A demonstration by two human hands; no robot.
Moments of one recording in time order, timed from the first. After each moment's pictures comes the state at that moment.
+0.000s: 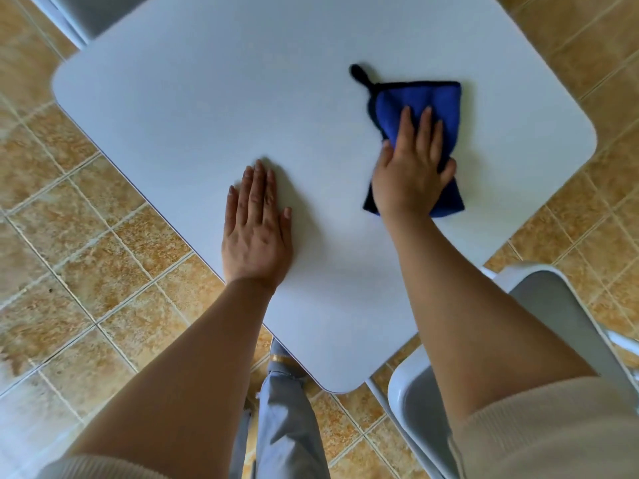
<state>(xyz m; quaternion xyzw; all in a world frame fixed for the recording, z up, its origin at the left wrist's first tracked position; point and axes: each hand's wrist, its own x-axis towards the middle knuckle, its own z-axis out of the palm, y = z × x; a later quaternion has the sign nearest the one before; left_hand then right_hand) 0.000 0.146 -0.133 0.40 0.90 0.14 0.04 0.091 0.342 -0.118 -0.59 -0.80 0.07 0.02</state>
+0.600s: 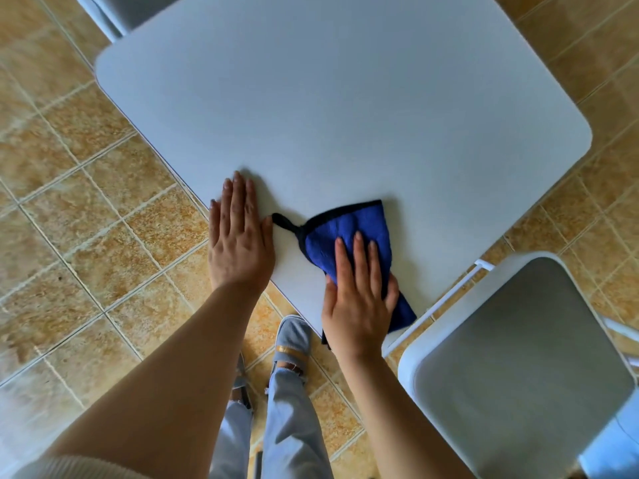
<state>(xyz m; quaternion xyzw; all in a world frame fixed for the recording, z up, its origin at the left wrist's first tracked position) -0.006 0.077 -0.127 0.35 0.92 0.14 0.08 0.171 0.119 -0.116 -0.48 -0.88 0.05 0.02</state>
